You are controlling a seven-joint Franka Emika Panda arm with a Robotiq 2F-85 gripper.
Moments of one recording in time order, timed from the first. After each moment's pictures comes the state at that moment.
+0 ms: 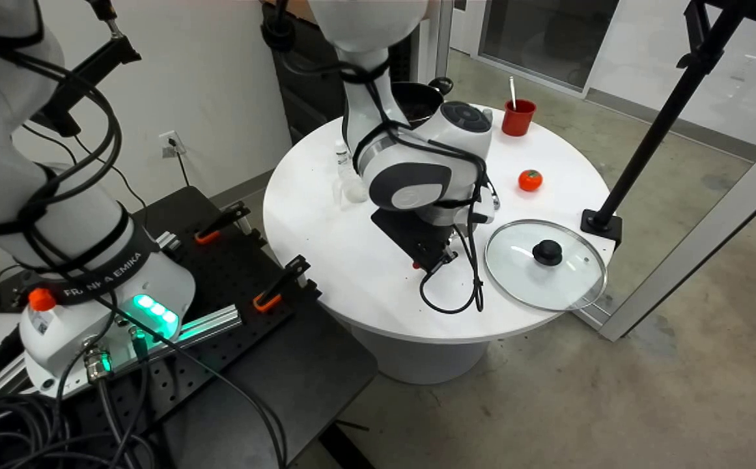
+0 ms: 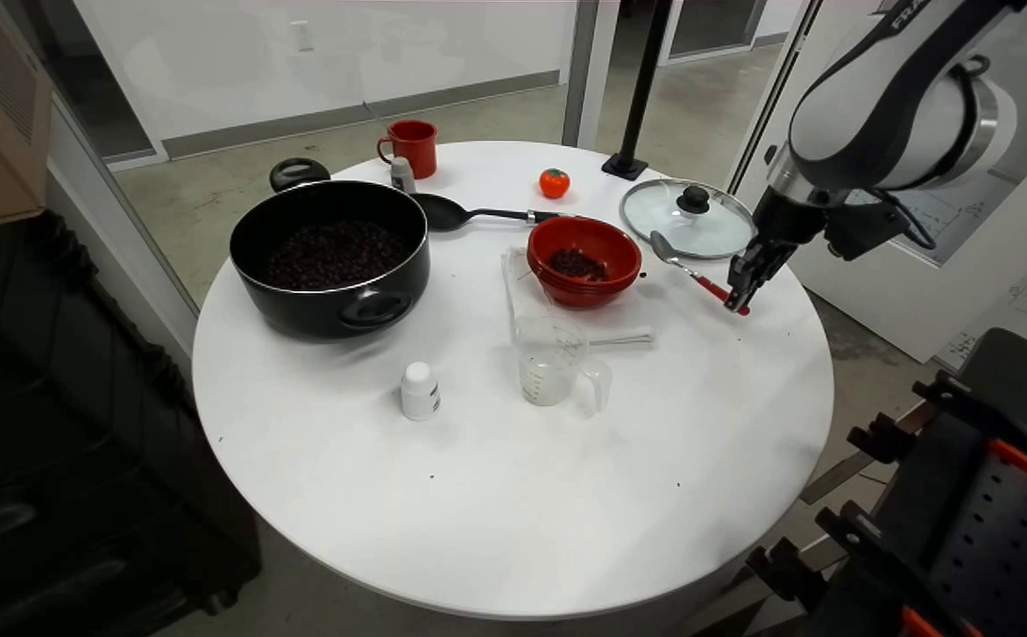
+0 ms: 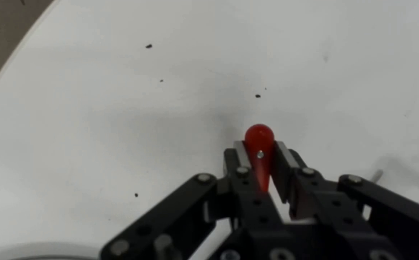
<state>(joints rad) -0.74 0.70 0.19 -2.30 -0.11 2.92 -0.40</state>
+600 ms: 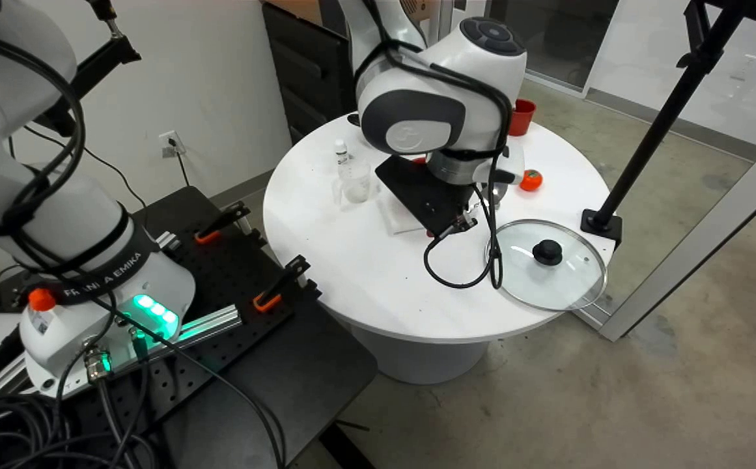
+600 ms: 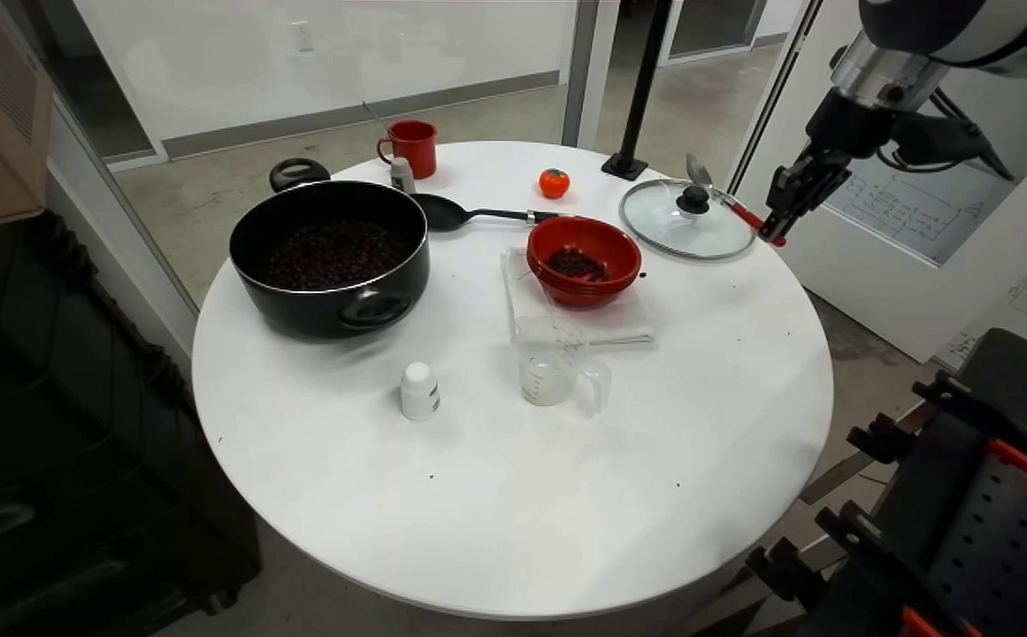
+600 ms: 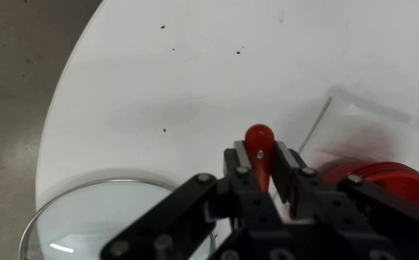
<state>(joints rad) -0.89 0.42 0.32 -2.40 0.08 2.79 -0.48</state>
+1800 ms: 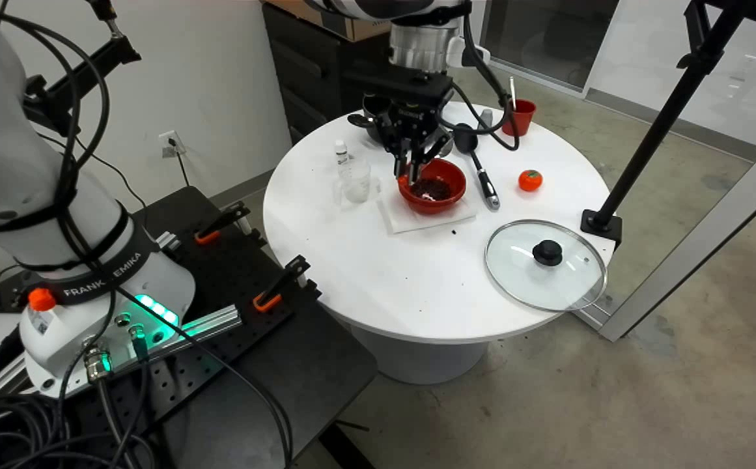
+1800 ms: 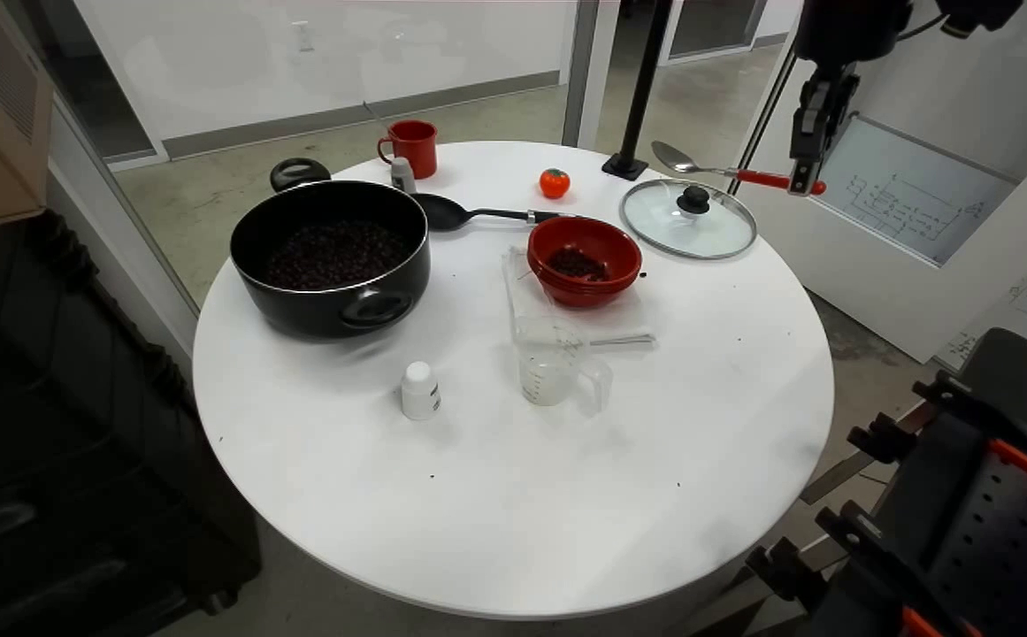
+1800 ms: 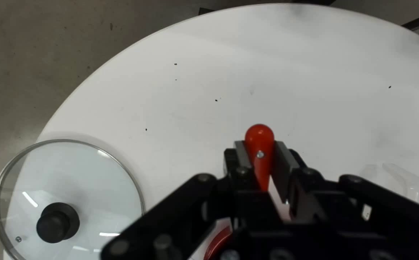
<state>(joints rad) -0.26 0.12 -0.07 -2.41 -0.19 2.37 -0.40</state>
